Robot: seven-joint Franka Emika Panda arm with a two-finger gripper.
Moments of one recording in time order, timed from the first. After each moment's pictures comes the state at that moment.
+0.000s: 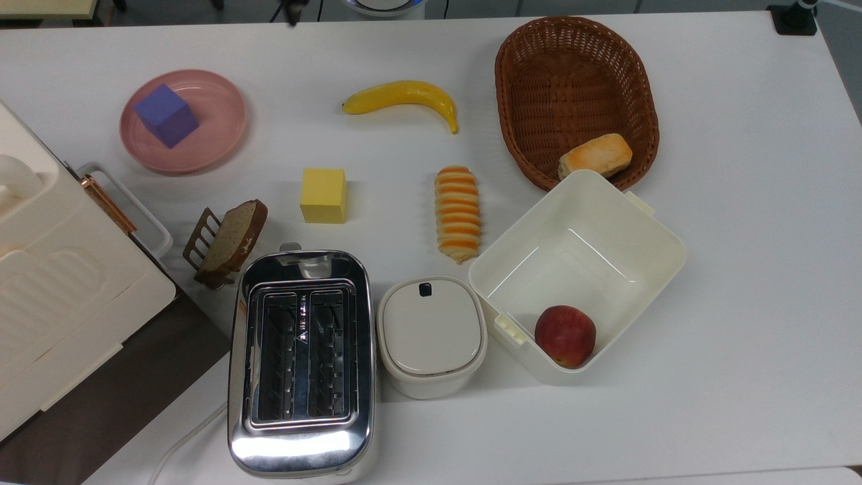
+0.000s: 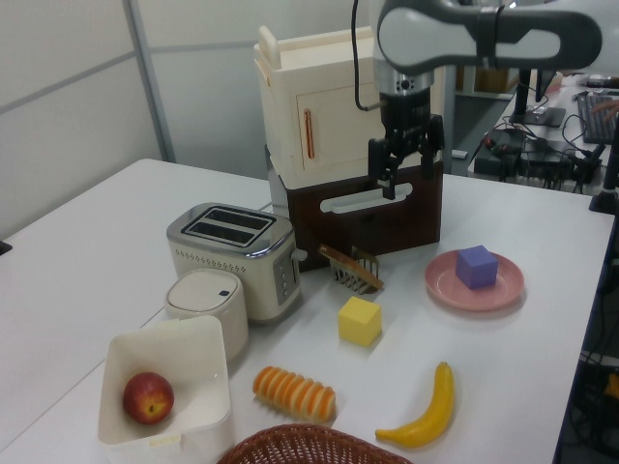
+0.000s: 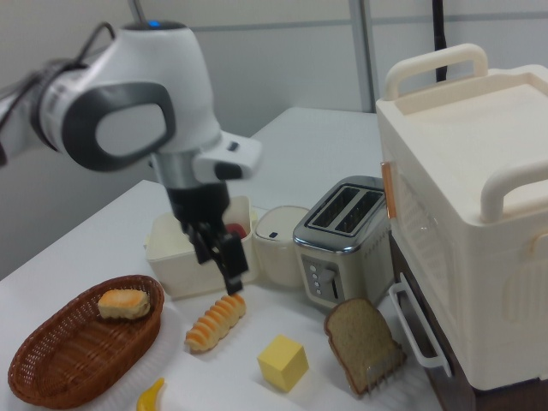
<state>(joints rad) -0.22 -0.01 0.05 -1.59 0.00 1.53 0.12</state>
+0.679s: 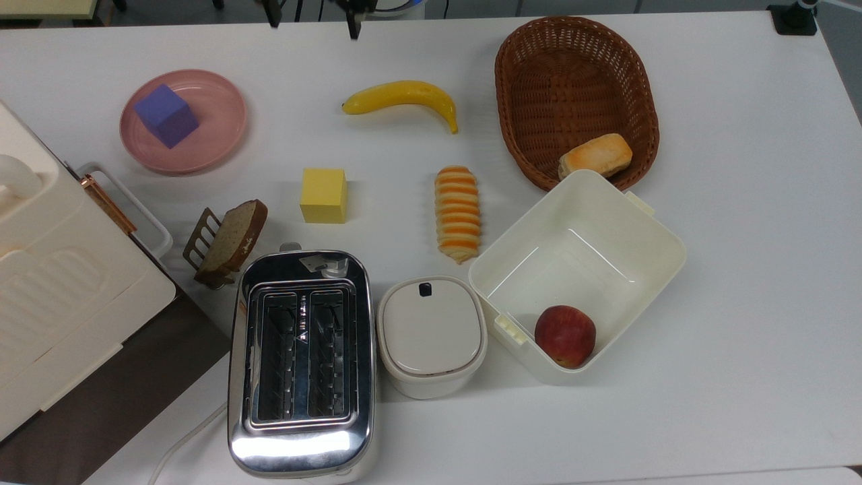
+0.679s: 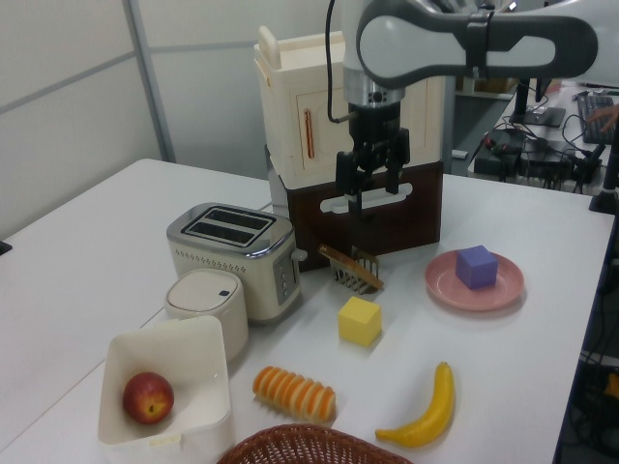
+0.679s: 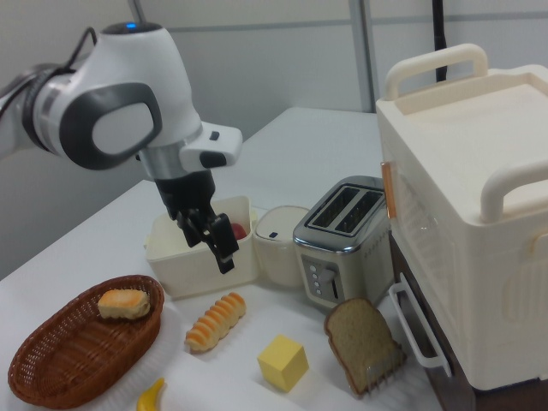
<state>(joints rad) 0.00 0.00 -0.07 -1.62 0.03 1.63 0.12</state>
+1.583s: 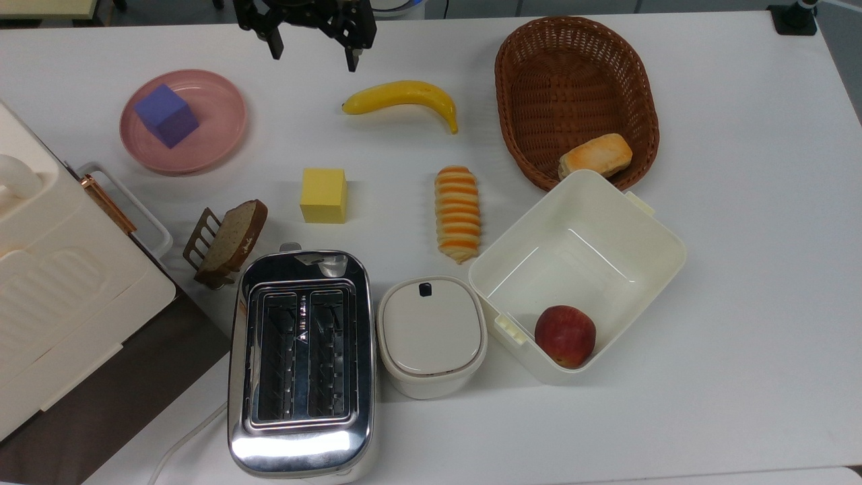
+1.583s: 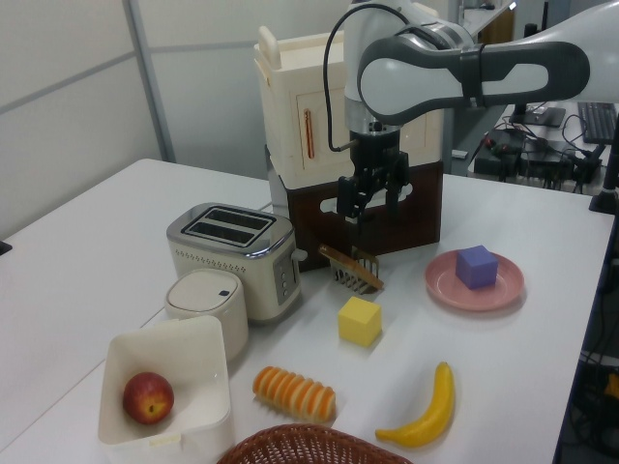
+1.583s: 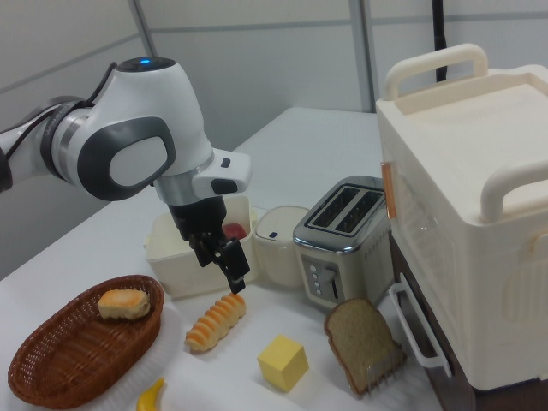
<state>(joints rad) 0.00 -0.01 -0.08 -1.74 0.02 1.75 0.12</state>
